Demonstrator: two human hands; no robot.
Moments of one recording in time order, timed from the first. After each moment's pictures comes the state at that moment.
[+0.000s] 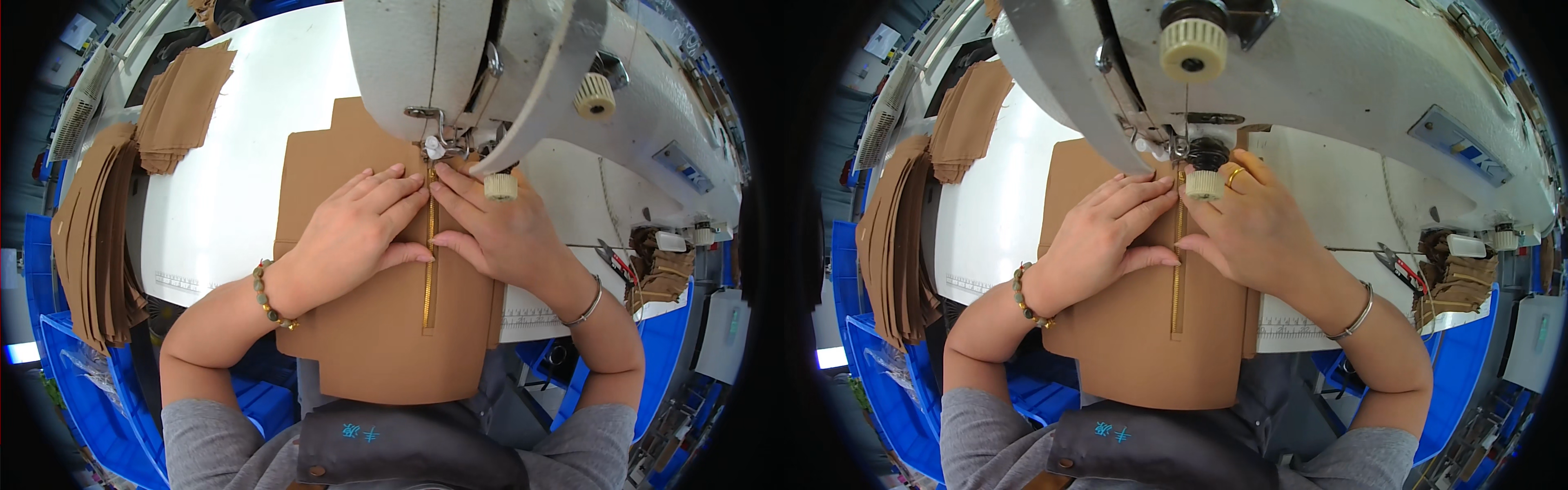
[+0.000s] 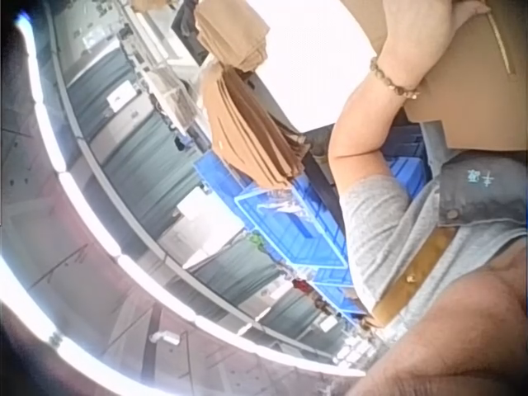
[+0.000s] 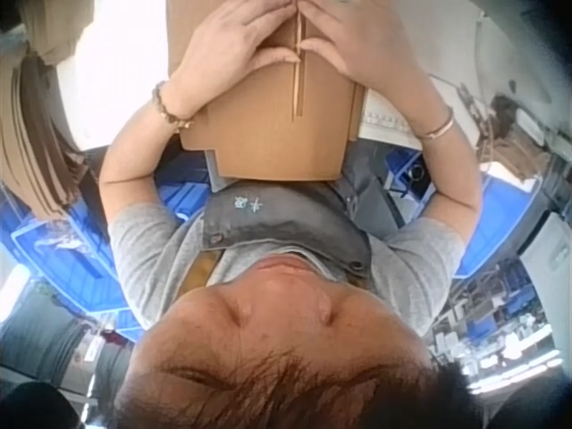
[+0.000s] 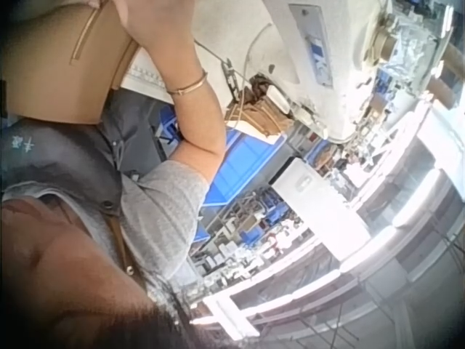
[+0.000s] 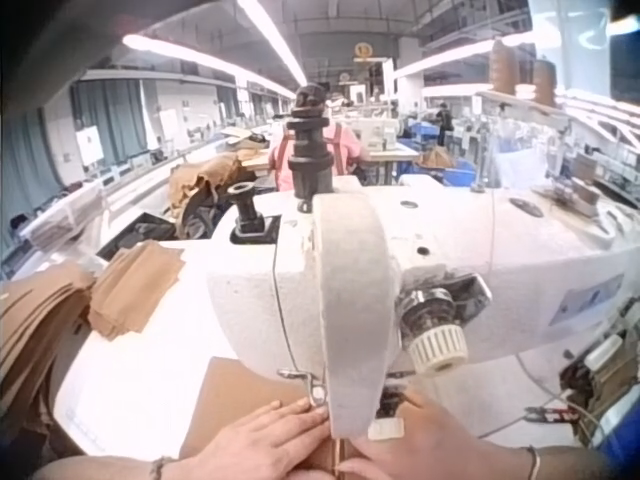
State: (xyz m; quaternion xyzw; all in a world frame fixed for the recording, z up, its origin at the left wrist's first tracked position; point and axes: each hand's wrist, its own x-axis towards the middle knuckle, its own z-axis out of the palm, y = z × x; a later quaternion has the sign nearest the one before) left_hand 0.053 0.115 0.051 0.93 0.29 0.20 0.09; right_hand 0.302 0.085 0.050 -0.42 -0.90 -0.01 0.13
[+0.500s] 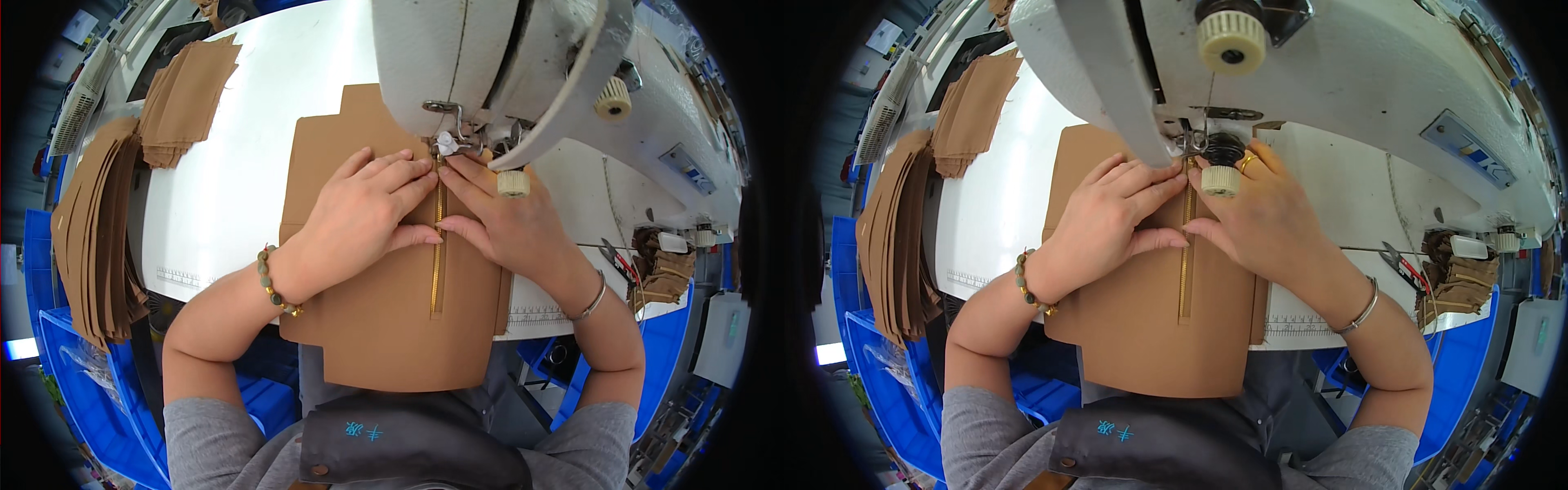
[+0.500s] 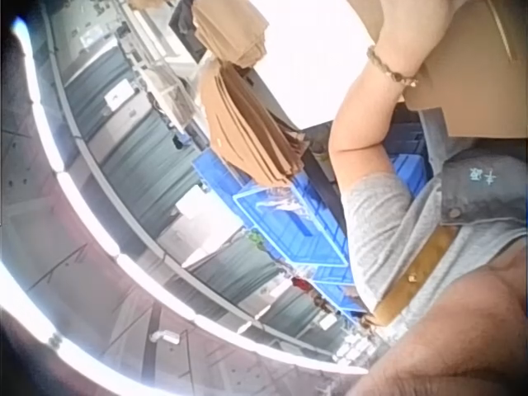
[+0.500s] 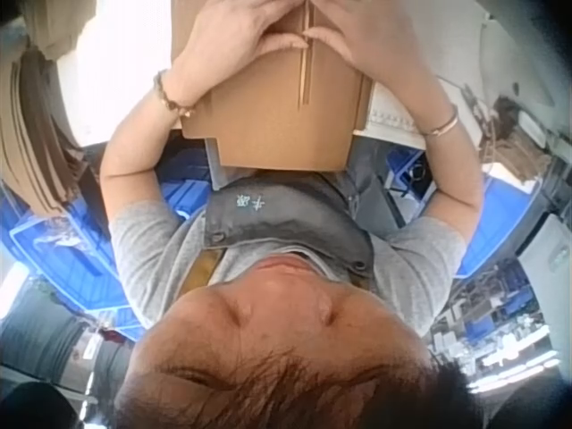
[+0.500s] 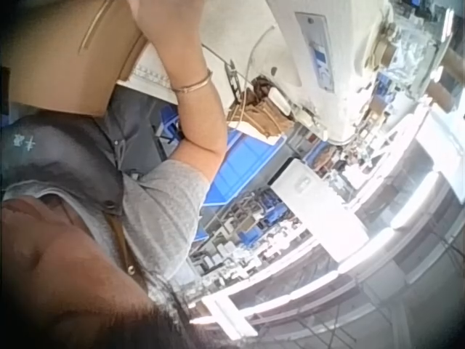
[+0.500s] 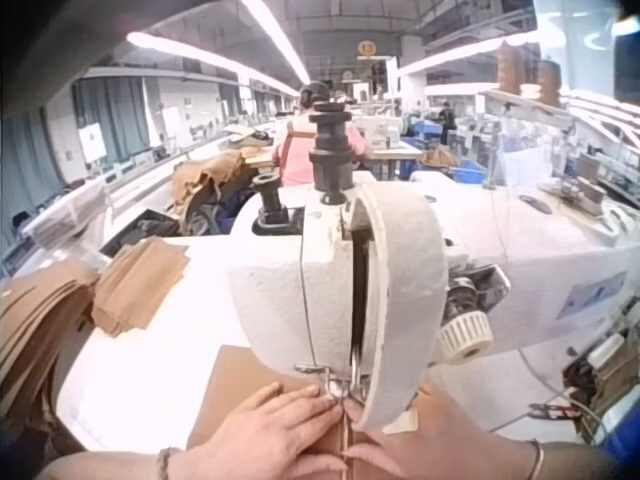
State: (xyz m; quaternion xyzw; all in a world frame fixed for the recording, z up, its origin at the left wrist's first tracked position) left_hand 0.054 0.126 0.051 0.93 0.30 0.18 0.05; right_hand 0.298 0.094 0.044 -0.42 -0.88 -0.04 0.20
